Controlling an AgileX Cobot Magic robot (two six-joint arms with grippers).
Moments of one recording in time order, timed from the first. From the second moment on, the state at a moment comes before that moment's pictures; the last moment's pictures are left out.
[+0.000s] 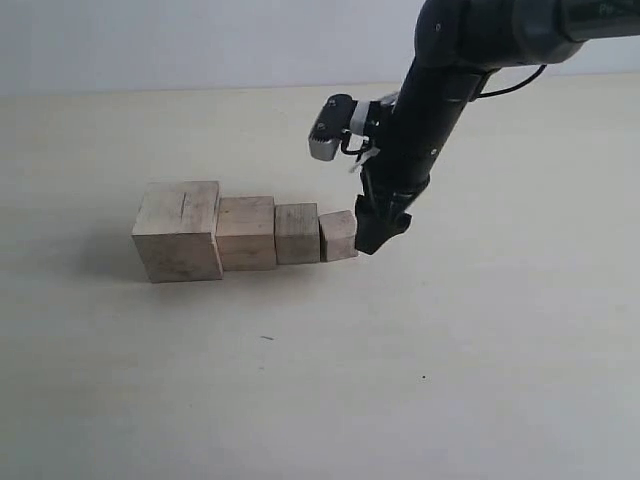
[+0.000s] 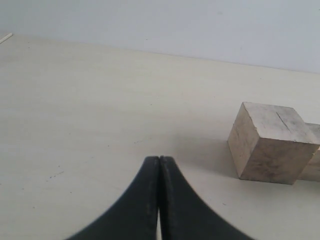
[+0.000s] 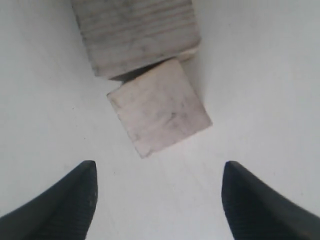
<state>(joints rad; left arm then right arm) 0.01 0.00 0.00 -0.11 0.37 0.00 0.56 2.15 -1.54 0.31 0.98 -1.00</state>
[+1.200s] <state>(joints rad) 0.01 0.00 0.00 -0.11 0.37 0.00 0.56 2.21 -1.54 0.22 0.85 -0.48</state>
